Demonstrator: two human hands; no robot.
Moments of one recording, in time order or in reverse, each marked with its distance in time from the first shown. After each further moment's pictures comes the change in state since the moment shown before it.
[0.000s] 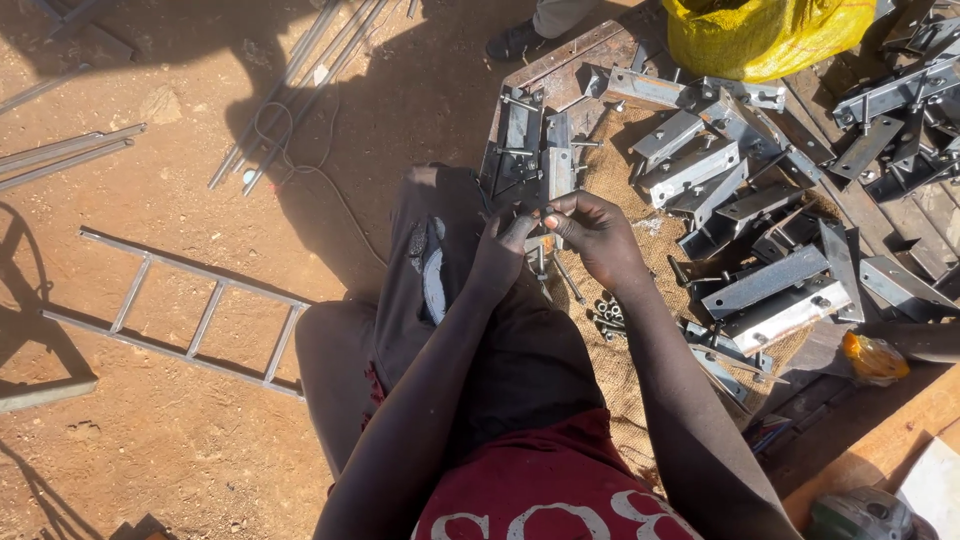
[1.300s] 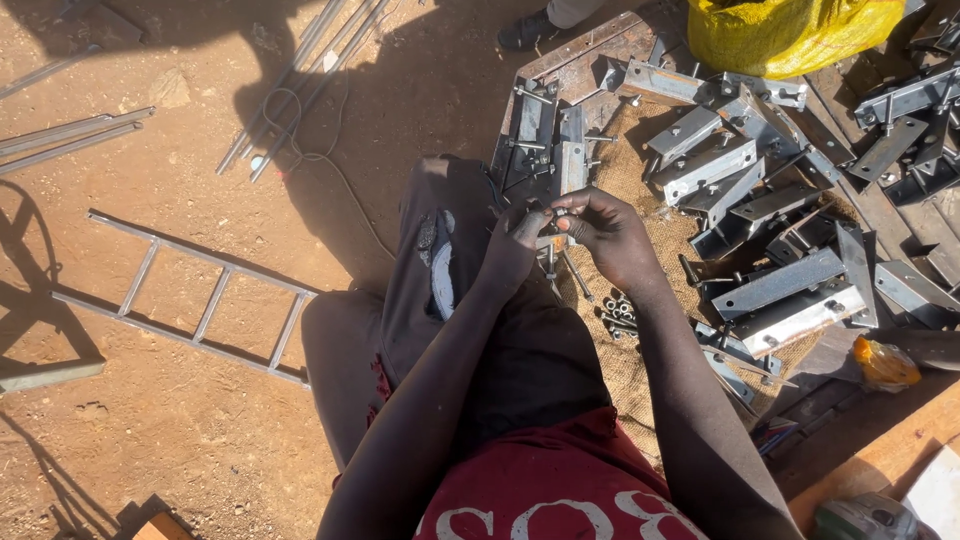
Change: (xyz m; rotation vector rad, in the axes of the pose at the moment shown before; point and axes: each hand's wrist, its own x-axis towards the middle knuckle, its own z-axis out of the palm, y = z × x) left_hand 0.000 0.009 0.009 0.028 -0.083 -0.079; right_hand -0.004 -0.023 0.002 -0.074 -0.083 -0.100
